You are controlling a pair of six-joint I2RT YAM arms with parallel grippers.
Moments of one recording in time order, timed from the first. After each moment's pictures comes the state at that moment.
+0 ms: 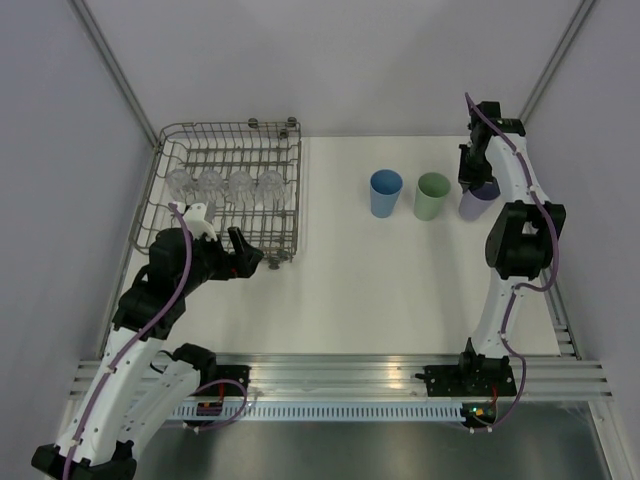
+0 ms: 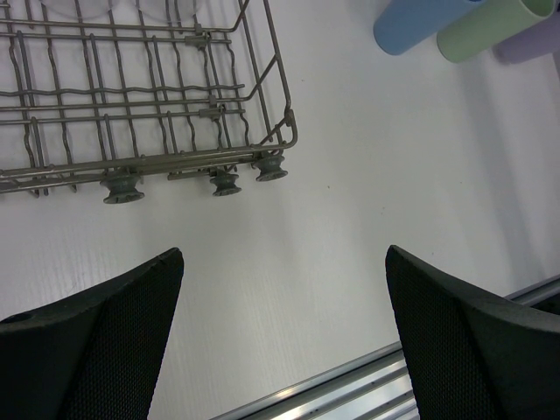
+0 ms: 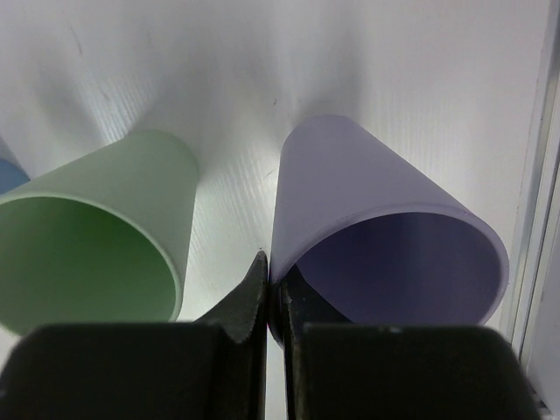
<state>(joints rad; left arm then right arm) -0.33 0.66 0.84 -0.66 0.11 -0.38 -0.07 2.10 2.03 -1.11 0.11 0.13</state>
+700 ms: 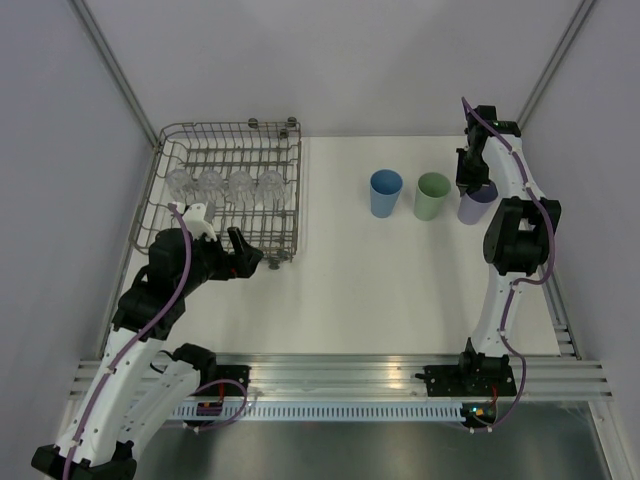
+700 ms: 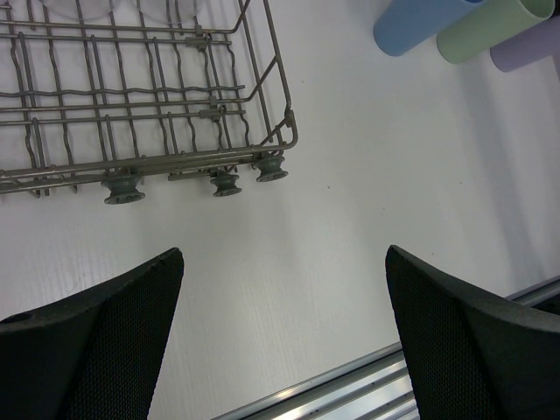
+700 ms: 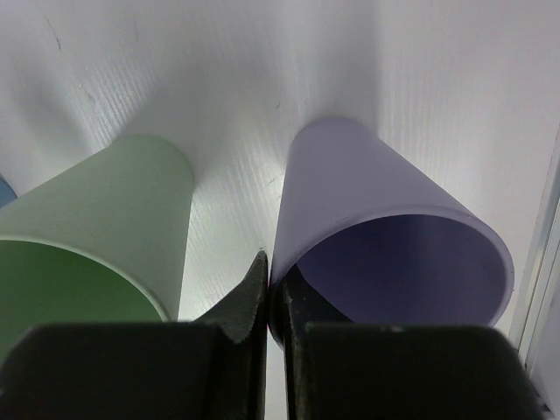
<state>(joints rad) -0.33 0.65 0.84 -0.66 0.10 -0.38 -0.07 2.16 2.03 -1.10 0.10 0.12</state>
